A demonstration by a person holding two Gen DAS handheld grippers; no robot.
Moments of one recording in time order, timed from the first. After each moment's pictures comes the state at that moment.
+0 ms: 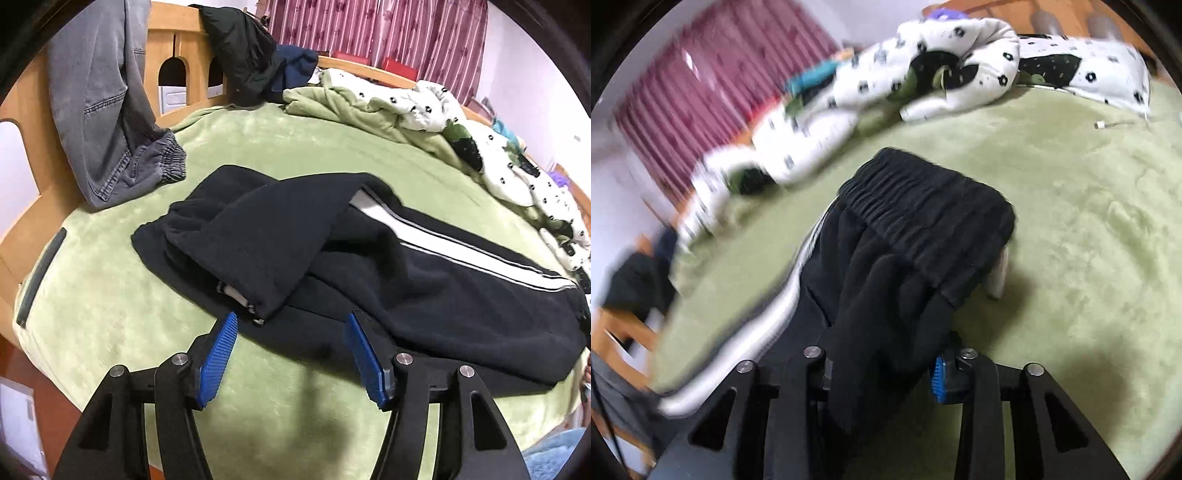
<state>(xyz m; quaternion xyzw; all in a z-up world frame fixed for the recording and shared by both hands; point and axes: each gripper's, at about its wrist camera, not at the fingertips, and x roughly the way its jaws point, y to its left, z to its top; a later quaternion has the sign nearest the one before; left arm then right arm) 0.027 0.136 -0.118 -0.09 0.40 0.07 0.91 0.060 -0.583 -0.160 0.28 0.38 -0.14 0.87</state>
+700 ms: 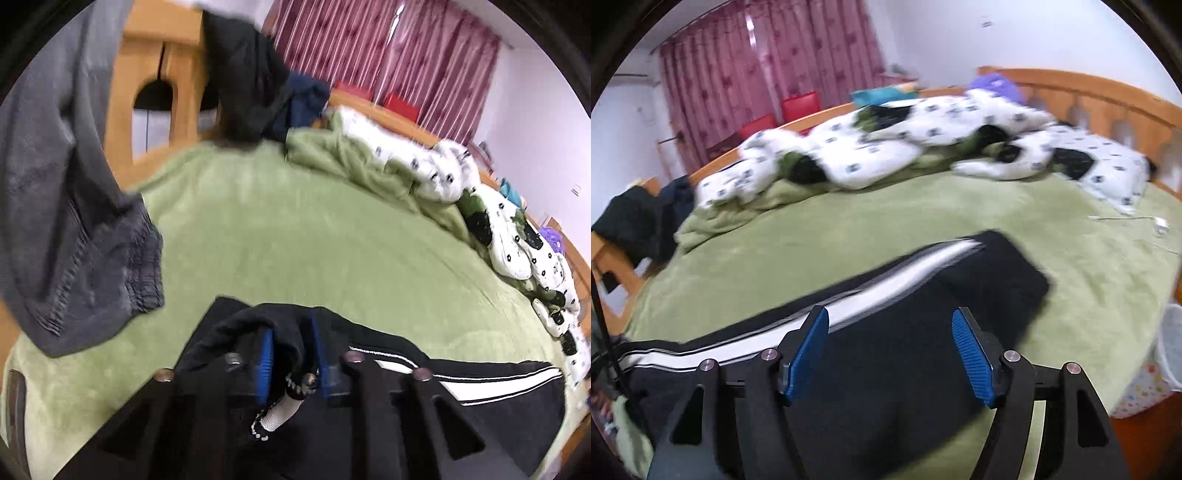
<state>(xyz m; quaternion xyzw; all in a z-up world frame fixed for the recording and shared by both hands) 0.201 0.233 -0.078 -0.16 0.37 0.02 0.92 0.041 -0.407 -0.035 0.16 0.34 -0.12 0.92</state>
